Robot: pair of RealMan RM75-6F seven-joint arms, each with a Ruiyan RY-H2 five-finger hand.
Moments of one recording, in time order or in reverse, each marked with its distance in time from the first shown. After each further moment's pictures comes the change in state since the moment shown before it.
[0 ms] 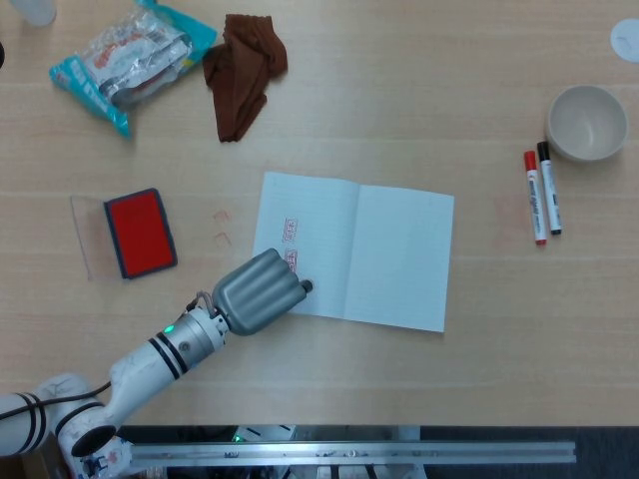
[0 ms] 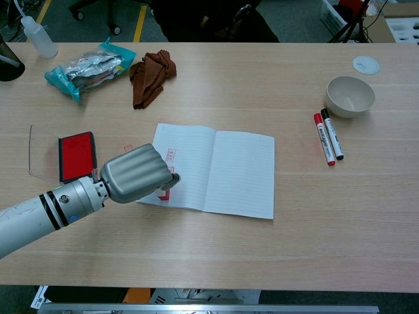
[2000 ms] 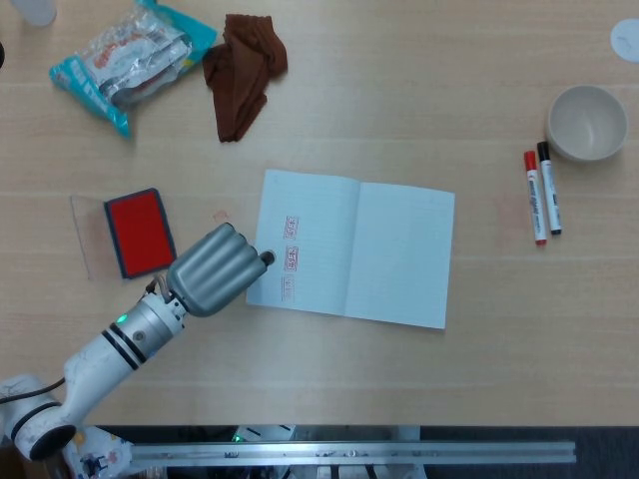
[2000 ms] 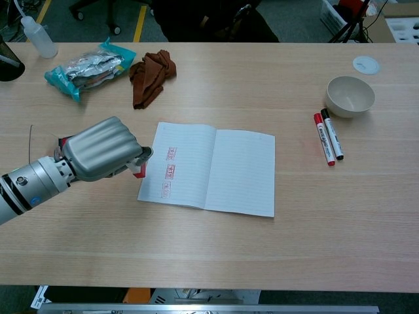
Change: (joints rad) left arm 0.032 0.158 -0.002 -0.093 -0.018 0.100 0.021; right arm 0.014 -0.022 0.008 0.011 -0.012 -0.014 0.012
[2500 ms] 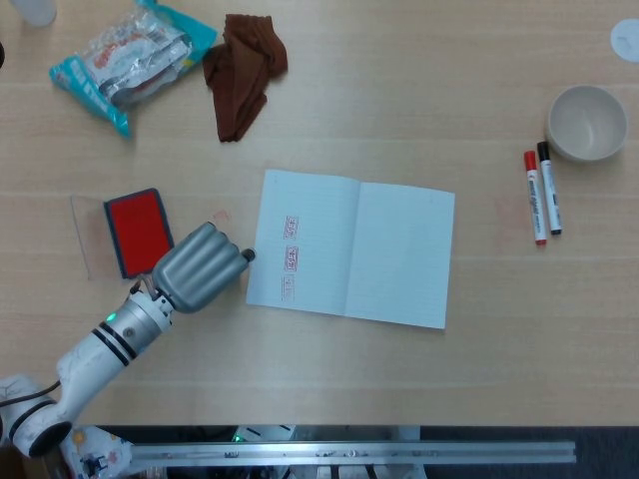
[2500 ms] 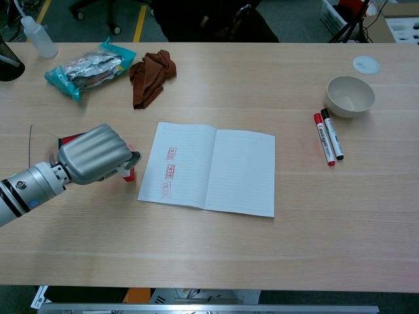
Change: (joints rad) left arm 0.030 -0.054 0.011 0.141 -0.004 0.003 -0.060; right arm -0.010 0.013 -0.002 -0.025 0.000 0.020 -0.017
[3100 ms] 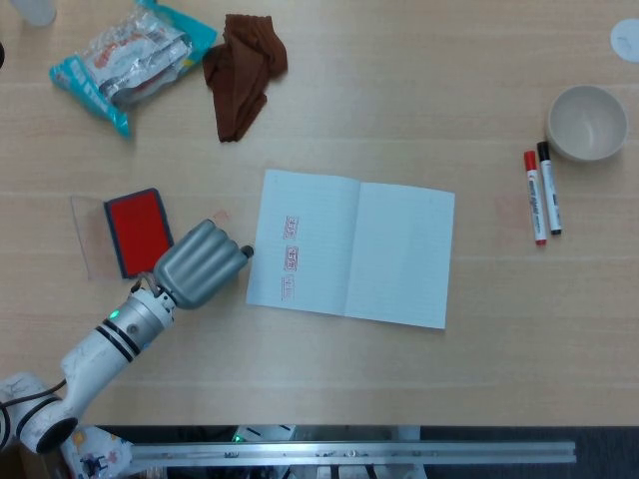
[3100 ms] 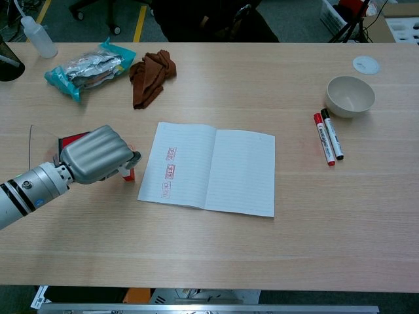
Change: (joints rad) left arm 0.004 -0.032 -0.010 0.045 -0.014 -0.019 0.005; right arm -0.003 0.003 0.001 -0.001 0.007 0.002 -0.003
